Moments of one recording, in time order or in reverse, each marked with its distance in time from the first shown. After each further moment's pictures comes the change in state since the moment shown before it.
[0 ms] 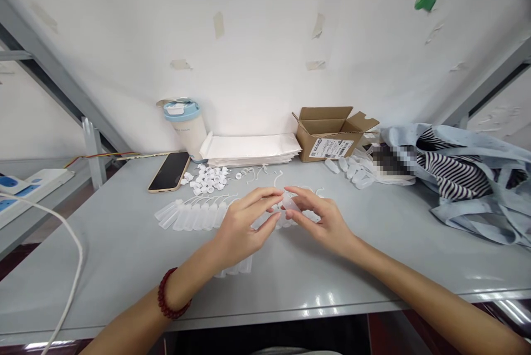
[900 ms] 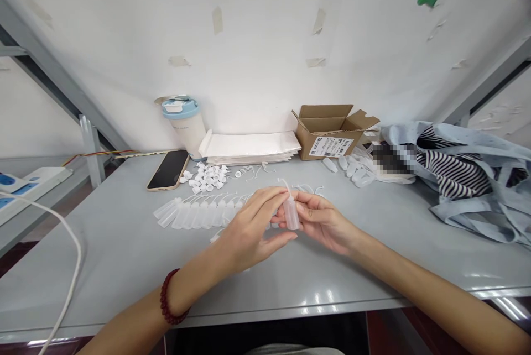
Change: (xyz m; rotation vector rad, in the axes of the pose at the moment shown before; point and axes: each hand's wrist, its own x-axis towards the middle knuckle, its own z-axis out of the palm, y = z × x) left_hand -0.007 0.000 0.006 0.110 -0.101 0.112; right_hand 0.006 -0.007 -0.002 1.149 -0.295 0.461
